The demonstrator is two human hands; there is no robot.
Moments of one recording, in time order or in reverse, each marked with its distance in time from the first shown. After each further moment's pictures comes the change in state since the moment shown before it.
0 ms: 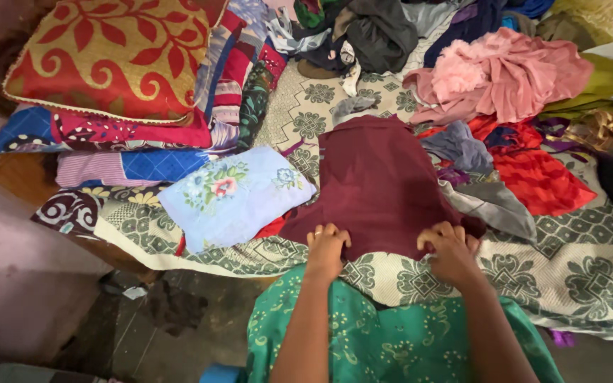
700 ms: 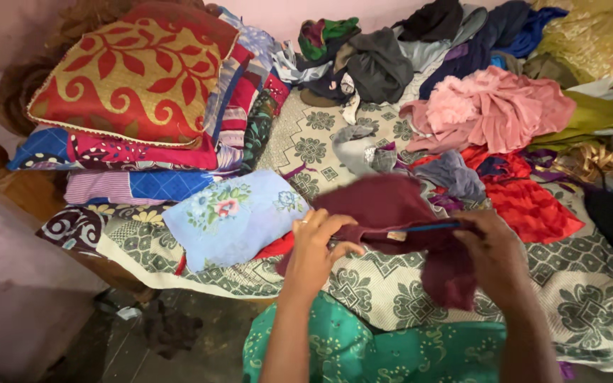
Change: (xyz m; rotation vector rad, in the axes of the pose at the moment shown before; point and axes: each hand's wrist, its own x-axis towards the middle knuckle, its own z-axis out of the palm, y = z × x) left_hand 0.001 0.086 -0.167 -0.307 0.374 0.253; right_hand 0.007 -0.056 -0.139 0.453 0.332 0.031
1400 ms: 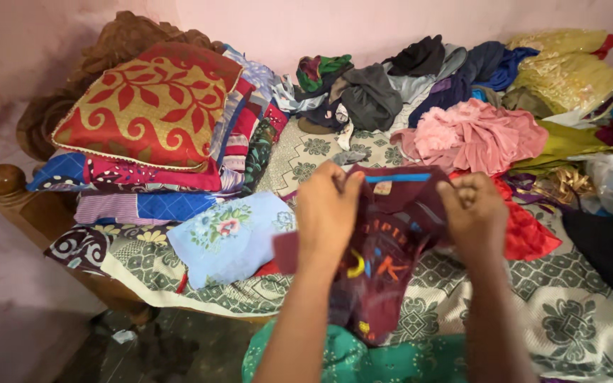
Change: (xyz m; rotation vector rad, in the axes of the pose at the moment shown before) left_hand 0.097 0.086 -0.027 -0.032 0.174 -0.452; right_hand 0.060 -0.064 0.000 0.128 0.342 -0.081
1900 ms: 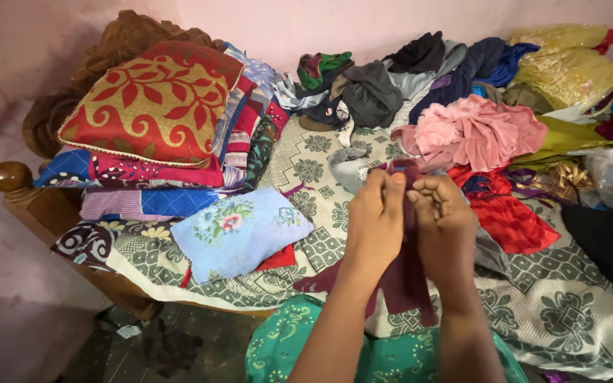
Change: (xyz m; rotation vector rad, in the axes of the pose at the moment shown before) left_hand -0.040 0.014 0.044 -0.347 -0.082 0.164; right_hand -0.038 -0.065 0.010 0.245 -0.113 0.024
